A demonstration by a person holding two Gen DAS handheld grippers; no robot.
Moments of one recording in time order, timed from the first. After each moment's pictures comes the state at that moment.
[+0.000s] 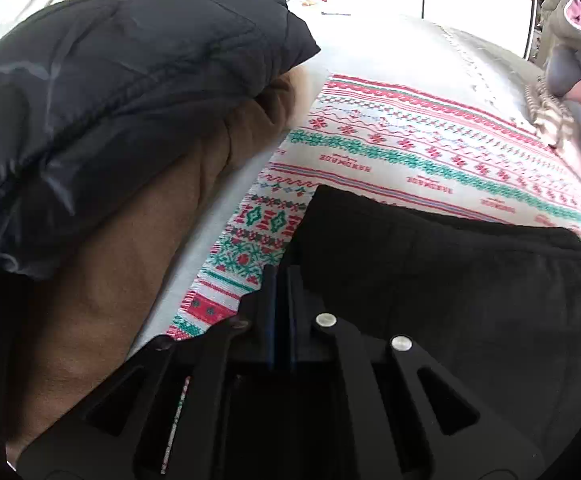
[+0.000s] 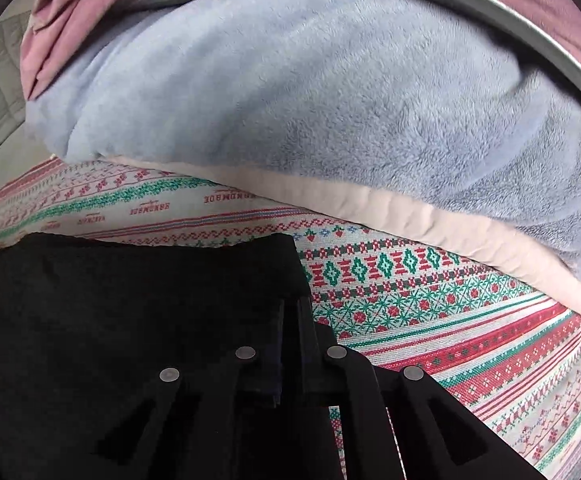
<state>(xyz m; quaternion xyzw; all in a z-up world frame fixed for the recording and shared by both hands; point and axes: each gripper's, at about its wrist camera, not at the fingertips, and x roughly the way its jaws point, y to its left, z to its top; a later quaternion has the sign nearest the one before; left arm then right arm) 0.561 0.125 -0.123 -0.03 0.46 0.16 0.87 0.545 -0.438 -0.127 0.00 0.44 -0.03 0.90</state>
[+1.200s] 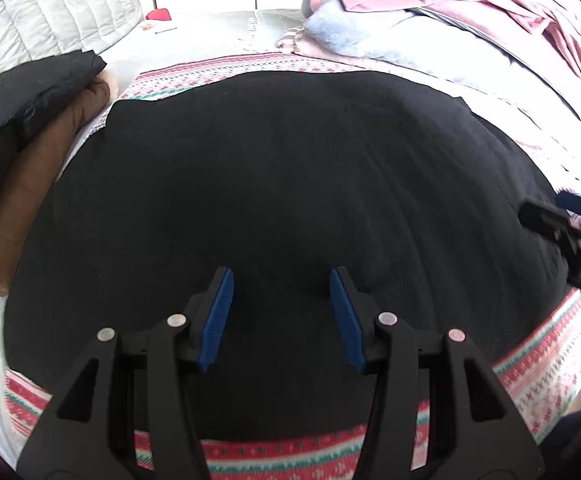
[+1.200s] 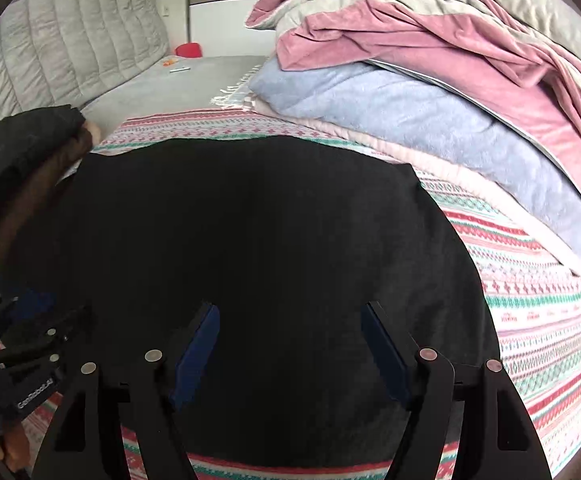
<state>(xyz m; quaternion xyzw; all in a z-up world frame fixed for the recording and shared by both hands) 0.326 -0.059 -0.088 0.03 0.45 -0.07 0.89 0.273 -0.274 -0.087 -0.05 0.42 0.02 0.91</state>
